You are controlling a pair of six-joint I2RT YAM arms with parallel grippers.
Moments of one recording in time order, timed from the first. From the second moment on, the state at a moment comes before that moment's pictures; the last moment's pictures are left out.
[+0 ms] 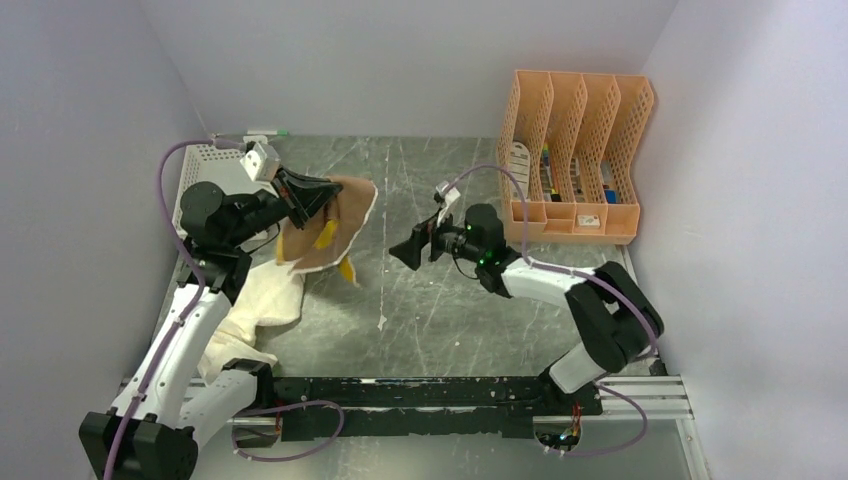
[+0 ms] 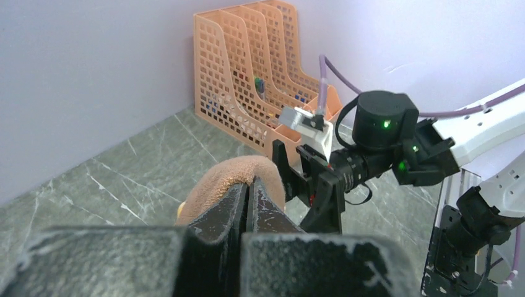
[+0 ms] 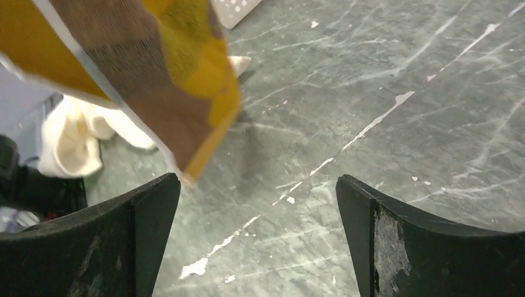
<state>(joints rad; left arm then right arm) -0.17 0.94 0.85 0.30 0.77 -0.27 0.60 1.52 0.75 0.57 -0.43 0.29</state>
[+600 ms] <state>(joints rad) -0.16 0.94 0.92 0.05 0.77 -0.15 0.75 1.68 0.65 1.09 -0.68 -0.05</state>
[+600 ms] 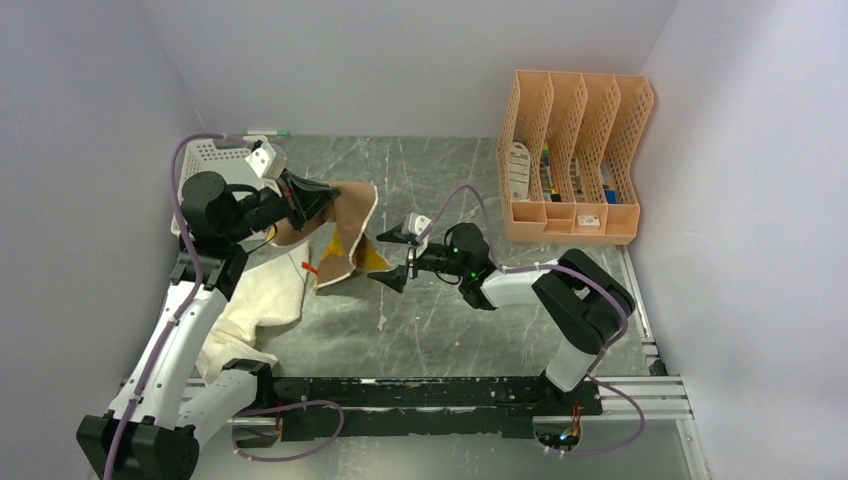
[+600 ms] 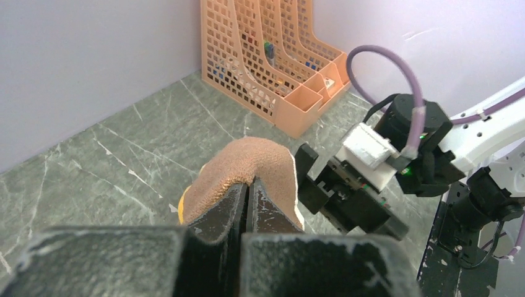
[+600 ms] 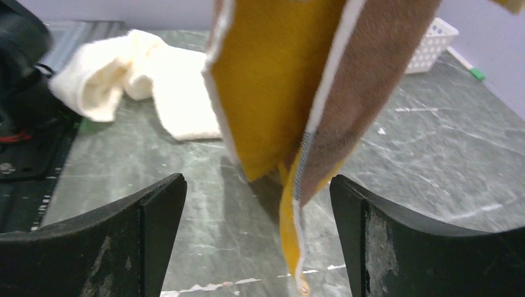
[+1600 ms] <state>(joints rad) -0.15 0.92 0.99 -0.07 0.67 -0.02 0.69 1.83 0.82 0.74 -0.61 -0.22</state>
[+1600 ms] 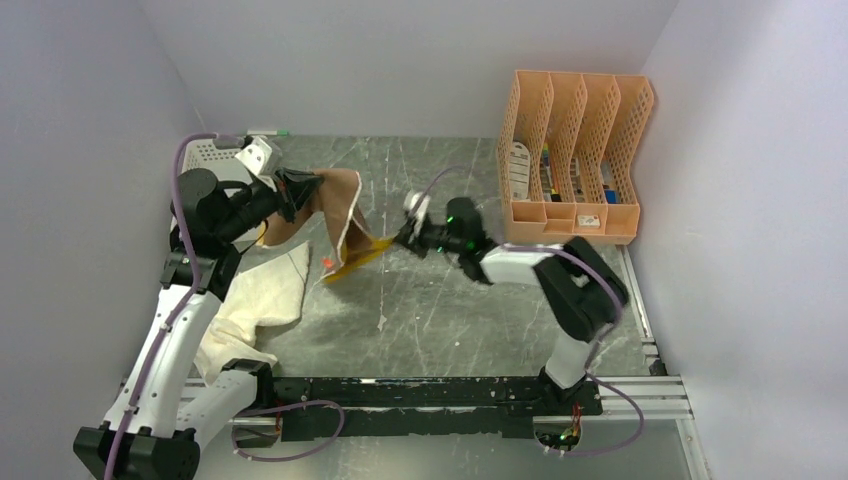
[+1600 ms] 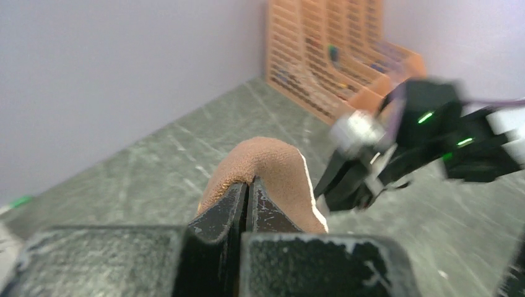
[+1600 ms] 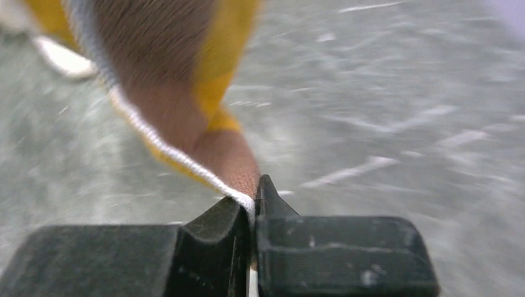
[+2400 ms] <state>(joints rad) -0.14 0.54 0.47 0.27 0.02 0.03 0.39 1.34 1.16 0.15 0.02 -0.31</state>
